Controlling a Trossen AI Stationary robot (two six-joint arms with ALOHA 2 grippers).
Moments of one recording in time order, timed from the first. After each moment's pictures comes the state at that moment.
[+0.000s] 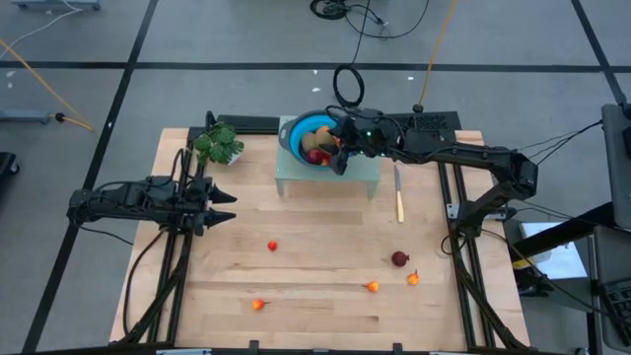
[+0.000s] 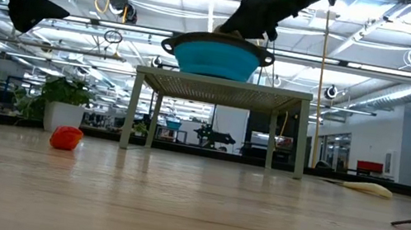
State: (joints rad) left arm -0.02 0.13 0.34 -0.44 -0.01 -0.45; right arm -0.33 1.54 1.32 -0.22 0.07 -0.02
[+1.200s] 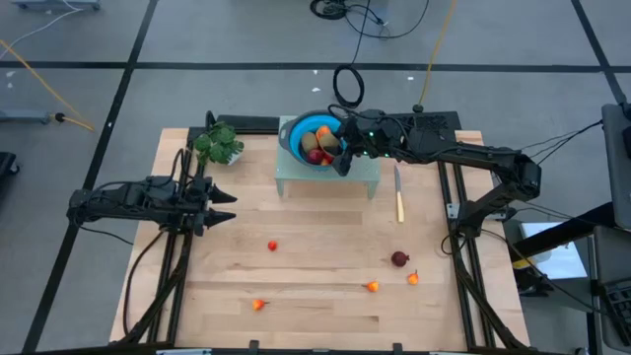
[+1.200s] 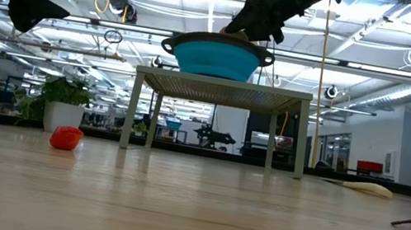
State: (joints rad) left arm -0.02 0.13 0.34 -0.44 -0.01 -0.44; right arm -0.33 1.51 1.32 -0.29 0.07 0.07
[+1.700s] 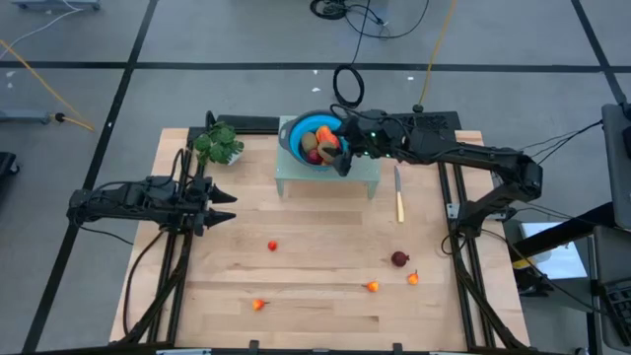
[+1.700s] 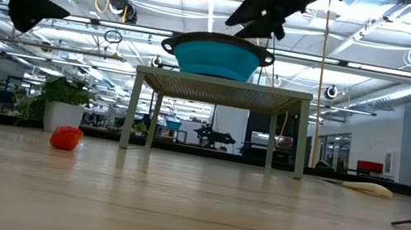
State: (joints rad) left arm -0.02 0.13 0.34 -0.44 -0.01 -0.44; right arm -0.32 1.49 1.32 -0.28 0.07 0.07
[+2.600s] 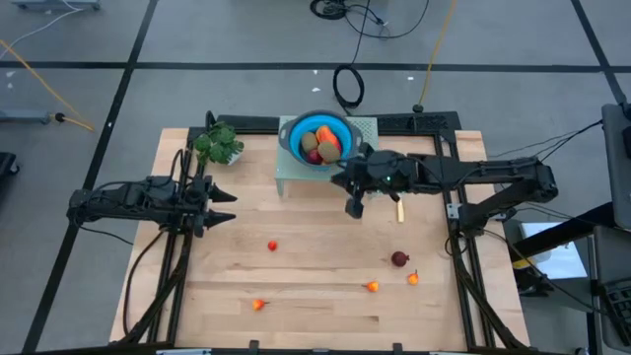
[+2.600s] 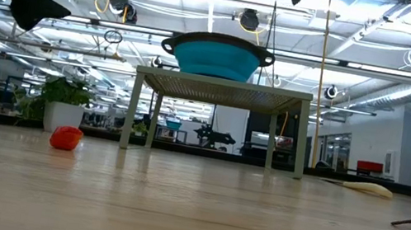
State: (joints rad) left arm -0.02 0.13 0.34 -0.44 -0.01 -0.36; right arm 0.00 1.39 1.32 -0.43 0.21 0.07
